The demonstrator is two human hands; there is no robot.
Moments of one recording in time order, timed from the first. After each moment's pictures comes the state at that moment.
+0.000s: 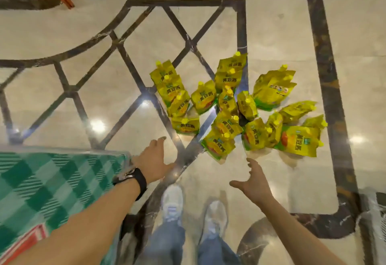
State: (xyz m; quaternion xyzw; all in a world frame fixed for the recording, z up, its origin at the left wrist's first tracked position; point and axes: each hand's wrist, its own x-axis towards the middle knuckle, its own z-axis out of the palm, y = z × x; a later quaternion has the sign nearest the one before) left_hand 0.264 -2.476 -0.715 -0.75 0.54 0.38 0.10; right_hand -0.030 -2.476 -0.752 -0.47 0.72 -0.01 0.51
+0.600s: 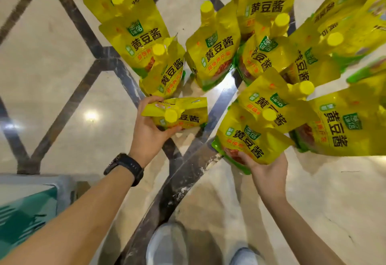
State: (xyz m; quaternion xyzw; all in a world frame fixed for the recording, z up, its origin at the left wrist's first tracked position) left_hand 0.306 -2.579 -1.046 -0.69 0.46 0.42 -0.37; right_hand 0.024 -2.538 -1.040 -0.42 0.72 -0.36 0.43
